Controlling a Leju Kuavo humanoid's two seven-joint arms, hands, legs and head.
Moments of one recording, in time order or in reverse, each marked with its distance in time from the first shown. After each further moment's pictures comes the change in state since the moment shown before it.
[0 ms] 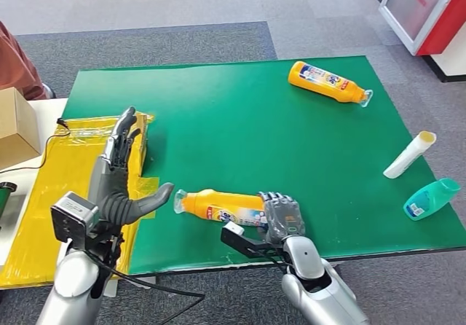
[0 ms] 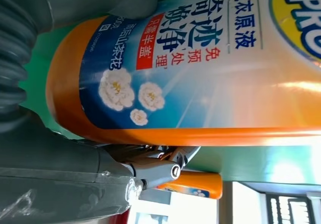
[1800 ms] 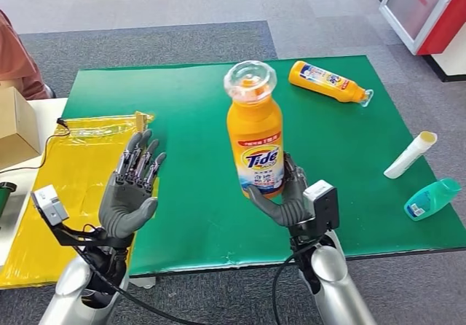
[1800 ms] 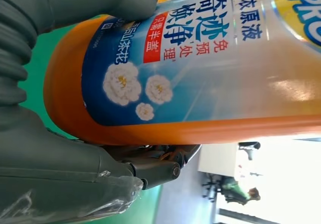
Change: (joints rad) left arm 0.018 0.051 -0.043 0.103 0.654 -0.224 0.004; right arm 0.049 0.094 -0.197 -0.303 -1.201 0.142 -0.651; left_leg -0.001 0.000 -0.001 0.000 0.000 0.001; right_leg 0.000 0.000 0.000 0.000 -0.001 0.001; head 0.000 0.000
